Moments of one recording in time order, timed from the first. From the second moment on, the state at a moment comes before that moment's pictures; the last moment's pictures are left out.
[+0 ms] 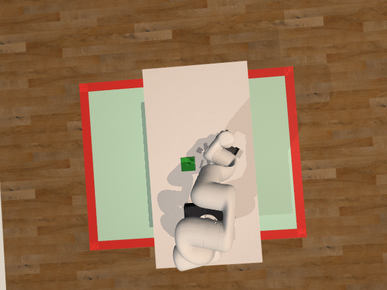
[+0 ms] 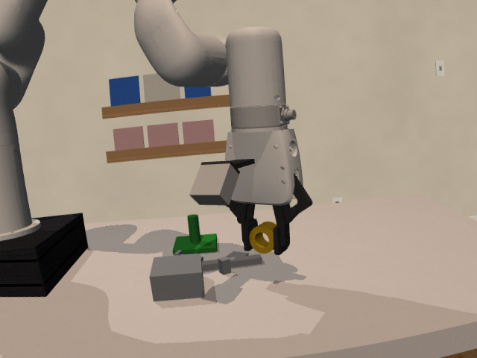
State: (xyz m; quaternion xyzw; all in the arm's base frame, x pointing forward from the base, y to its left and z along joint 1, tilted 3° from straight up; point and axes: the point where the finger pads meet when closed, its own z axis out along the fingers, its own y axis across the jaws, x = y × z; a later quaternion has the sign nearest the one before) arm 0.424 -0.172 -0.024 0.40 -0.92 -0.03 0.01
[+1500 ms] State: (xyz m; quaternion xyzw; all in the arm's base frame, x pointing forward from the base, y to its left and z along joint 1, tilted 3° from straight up) arm 0.420 -0.161 -0.048 0.41 -0.90 -0.04 0.12
